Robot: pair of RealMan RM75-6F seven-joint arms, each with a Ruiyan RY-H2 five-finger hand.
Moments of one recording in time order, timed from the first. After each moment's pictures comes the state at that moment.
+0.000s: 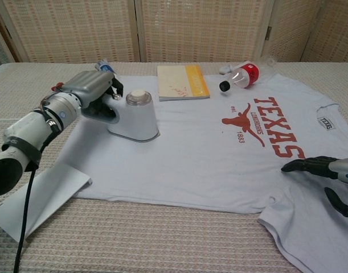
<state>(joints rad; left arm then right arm) -0.92 -2.07 -0.27 -0.40 1.29 0.92 -0.05 0.47 -1.36 -0.14 -1.34 -1.65 0.96 0.24</state>
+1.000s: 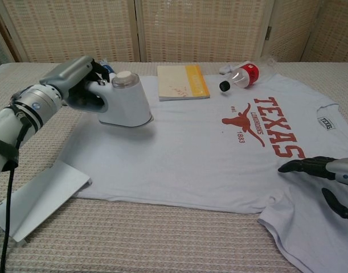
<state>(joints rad) -0.84 -1.96 -0.28 -0.66 1.31 1.09 -0.17 0.47 -1.35 -0.15 -1.39 -1.64 0.97 0.19</state>
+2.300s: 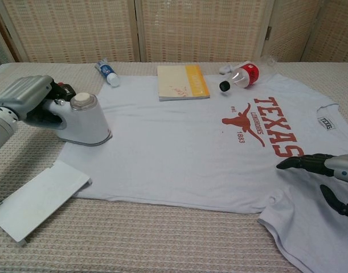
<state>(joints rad) -0.68 -2.00 -0.22 -0.40 1.33 1.17 -0.21 0.48 -1.34 -0.15 -1.40 -1.63 0.98 0.18</state>
